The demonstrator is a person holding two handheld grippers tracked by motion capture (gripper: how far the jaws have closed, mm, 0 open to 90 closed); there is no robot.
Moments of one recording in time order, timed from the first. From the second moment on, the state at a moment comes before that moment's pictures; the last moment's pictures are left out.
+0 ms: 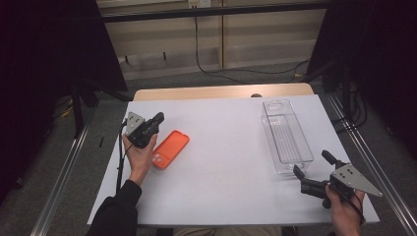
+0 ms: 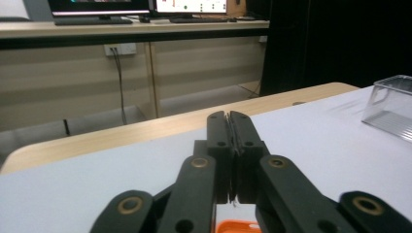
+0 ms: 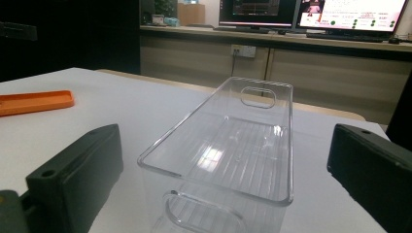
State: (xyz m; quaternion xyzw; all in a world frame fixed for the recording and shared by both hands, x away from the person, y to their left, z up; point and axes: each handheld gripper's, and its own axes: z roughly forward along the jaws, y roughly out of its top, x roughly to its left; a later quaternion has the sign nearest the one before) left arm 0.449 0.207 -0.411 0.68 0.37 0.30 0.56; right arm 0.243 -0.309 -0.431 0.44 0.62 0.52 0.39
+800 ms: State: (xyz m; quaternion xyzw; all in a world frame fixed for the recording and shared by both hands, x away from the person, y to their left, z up) left arm 0.466 0.208 -0.416 0.72 0.45 0.21 0.48; right arm 0.243 -0.309 -0.431 0.44 0.61 0.52 0.39
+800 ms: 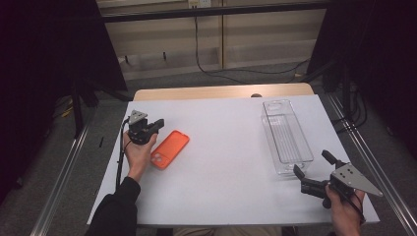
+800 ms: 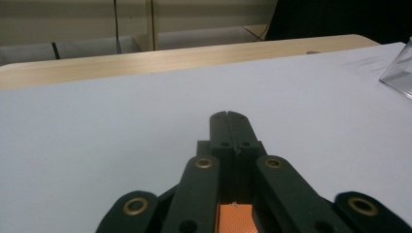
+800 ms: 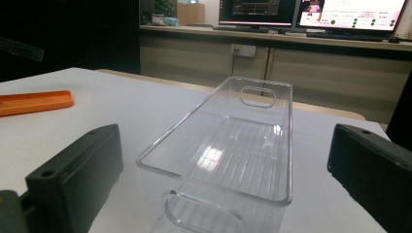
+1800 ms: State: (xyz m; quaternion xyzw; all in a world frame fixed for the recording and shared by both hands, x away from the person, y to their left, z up) left arm 0.499 0.193 -0.444 0.78 0.51 0.13 0.34; right arm 0.242 -0.310 -0.431 0.44 0.61 0.52 0.39
